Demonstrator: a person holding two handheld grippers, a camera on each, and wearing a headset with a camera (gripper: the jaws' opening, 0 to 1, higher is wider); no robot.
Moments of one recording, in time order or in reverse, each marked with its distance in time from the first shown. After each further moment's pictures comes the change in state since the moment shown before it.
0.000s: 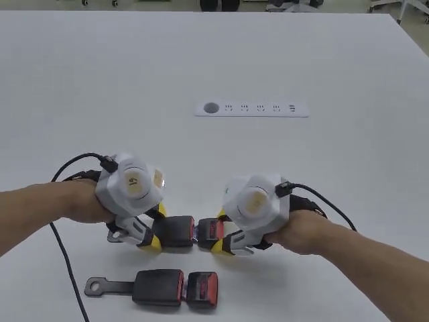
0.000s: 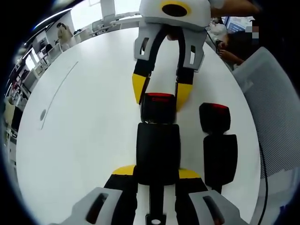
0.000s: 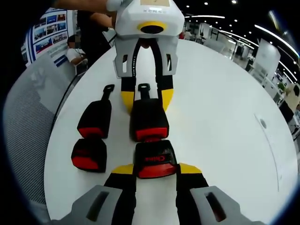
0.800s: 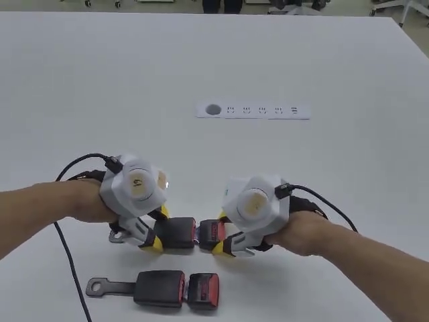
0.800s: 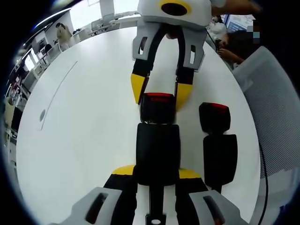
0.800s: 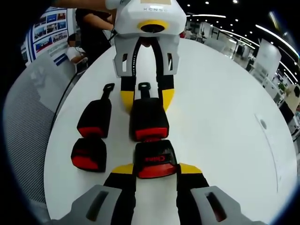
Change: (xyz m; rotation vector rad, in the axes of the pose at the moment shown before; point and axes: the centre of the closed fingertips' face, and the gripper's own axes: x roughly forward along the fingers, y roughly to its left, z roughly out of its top) left arm 0.000 0.000 0.001 0.003 0.011 -0.002; right arm -0.002 0.001 0.001 -0.008 0.012 0.000
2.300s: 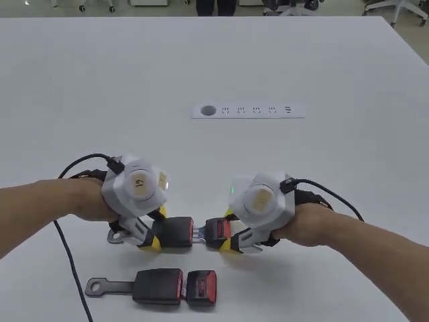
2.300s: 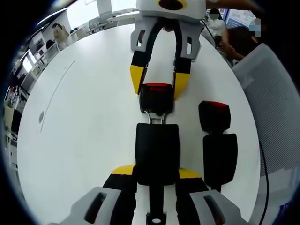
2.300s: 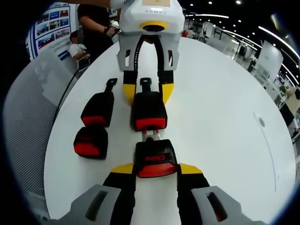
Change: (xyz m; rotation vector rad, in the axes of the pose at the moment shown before) left arm 0.003 0.001 -0.002 0.016 0.033 -0.001; right arm -0.010 -0.003 -0.014 -0.021 0.016 0.007
